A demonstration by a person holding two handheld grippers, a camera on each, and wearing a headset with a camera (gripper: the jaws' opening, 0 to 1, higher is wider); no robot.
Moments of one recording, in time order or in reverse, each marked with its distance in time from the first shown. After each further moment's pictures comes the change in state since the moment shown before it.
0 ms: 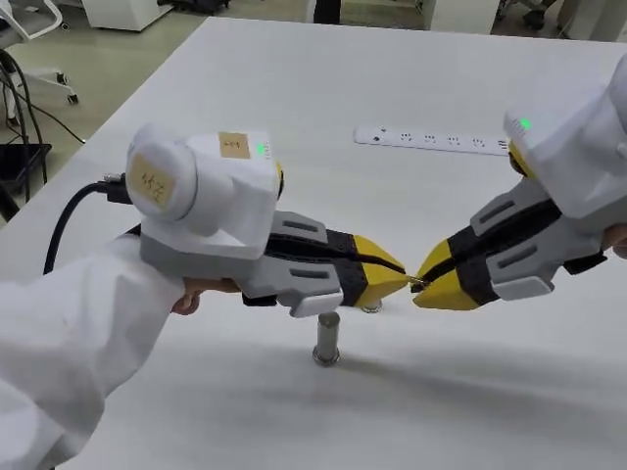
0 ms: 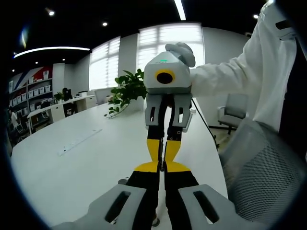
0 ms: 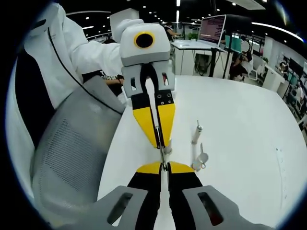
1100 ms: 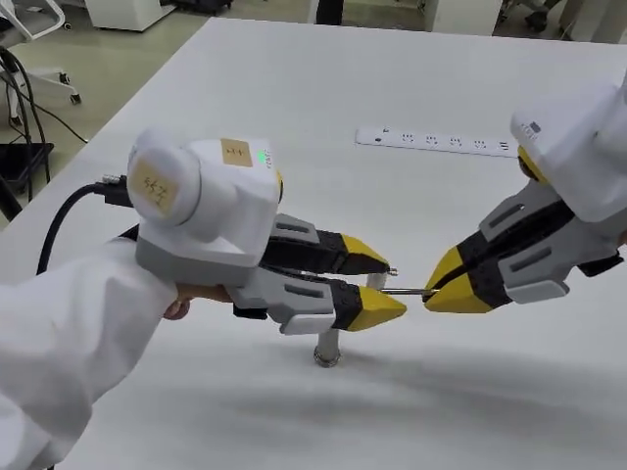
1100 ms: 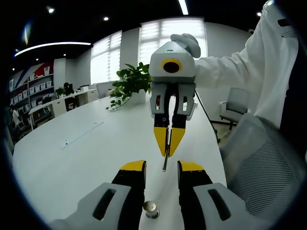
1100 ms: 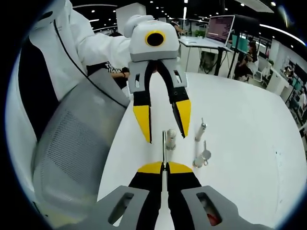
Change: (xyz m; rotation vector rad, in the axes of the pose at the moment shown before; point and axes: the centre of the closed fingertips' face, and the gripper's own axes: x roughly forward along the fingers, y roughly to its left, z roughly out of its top) left arm -0.007 0.003 -0.015 -0.009 0.072 0.032; right arm -0.005 0.006 -0.007 -0.049 0.055 0.018
